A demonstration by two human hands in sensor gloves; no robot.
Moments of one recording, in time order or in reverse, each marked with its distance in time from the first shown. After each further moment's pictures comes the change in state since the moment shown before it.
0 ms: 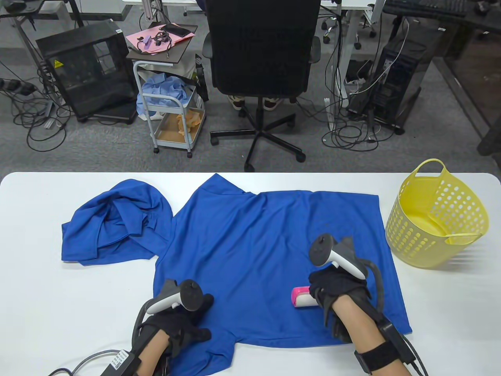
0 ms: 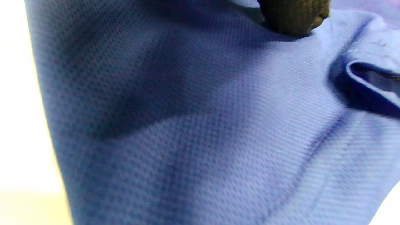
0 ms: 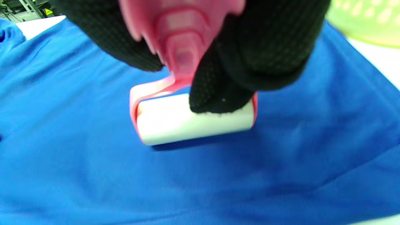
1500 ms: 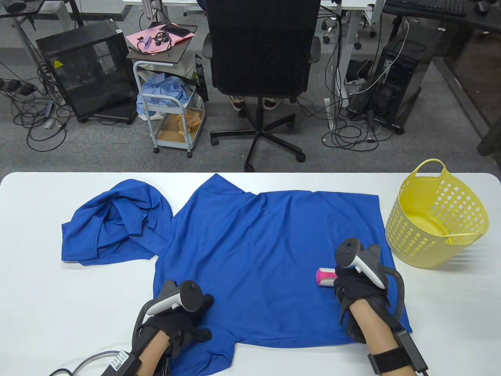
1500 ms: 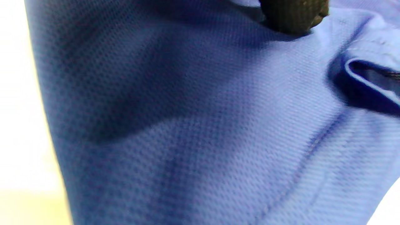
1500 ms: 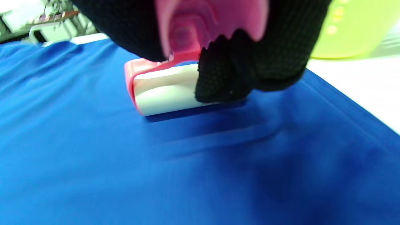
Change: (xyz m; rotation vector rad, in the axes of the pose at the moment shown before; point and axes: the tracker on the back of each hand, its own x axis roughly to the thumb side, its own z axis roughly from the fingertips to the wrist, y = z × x) left_hand 0.000 -0.002 0.000 0.003 0.000 0.006; right_hand -0.054 -0.010 -0.043 -0.213 0.211 -0.091
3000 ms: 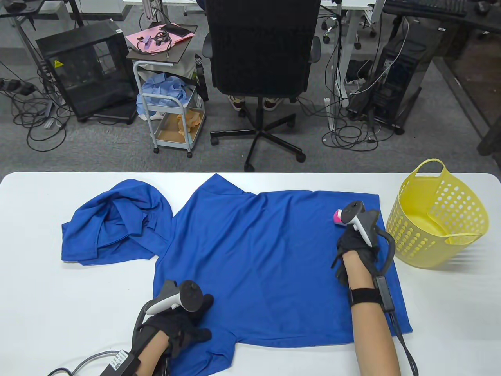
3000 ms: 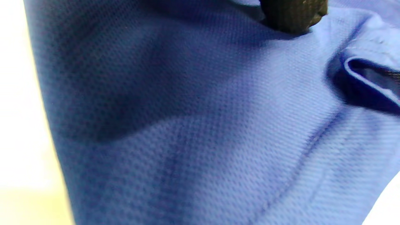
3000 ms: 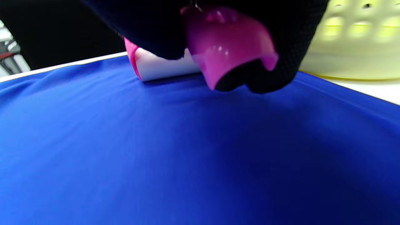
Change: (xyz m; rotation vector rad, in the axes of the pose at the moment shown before) left_hand -0.001 -0.001 0.000 -0.004 -0.009 0.004; right_hand 0.003 -0.013 -0.125 -0.170 0.196 -0.095
